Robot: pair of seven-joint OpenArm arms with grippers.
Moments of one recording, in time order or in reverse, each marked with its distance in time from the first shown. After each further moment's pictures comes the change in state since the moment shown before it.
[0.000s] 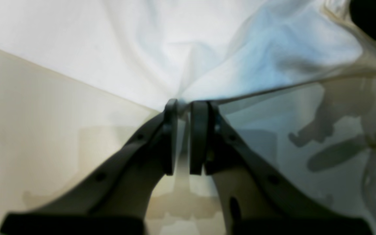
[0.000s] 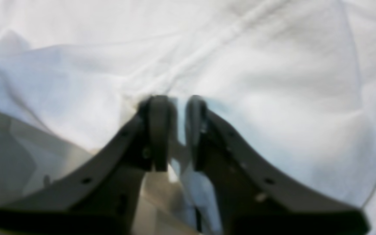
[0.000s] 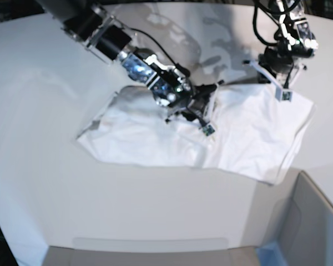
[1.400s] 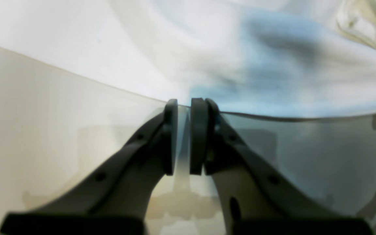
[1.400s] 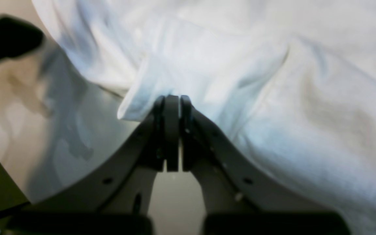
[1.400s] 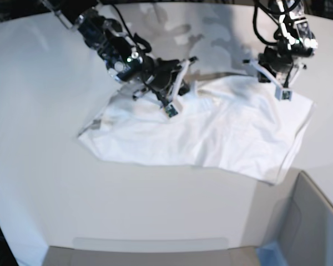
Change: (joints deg) left arm 0.3 0.1 0.1 0.0 0.0 0.0 0.0; right arm -15.7 12.9 10.3 31.1 2.9 0.3 -9.5
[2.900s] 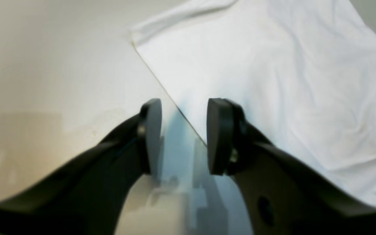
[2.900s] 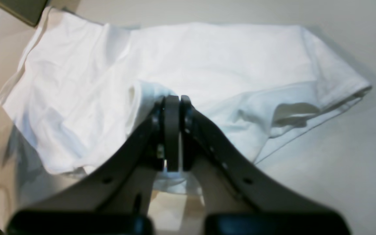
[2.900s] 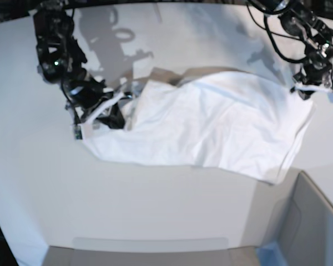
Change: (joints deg) left arm -16.0 8.1 -30.7 -5.7 0.0 0.0 0.1; right arm -10.4 7.1 31.7 12.4 12.6 -0.4 7.8
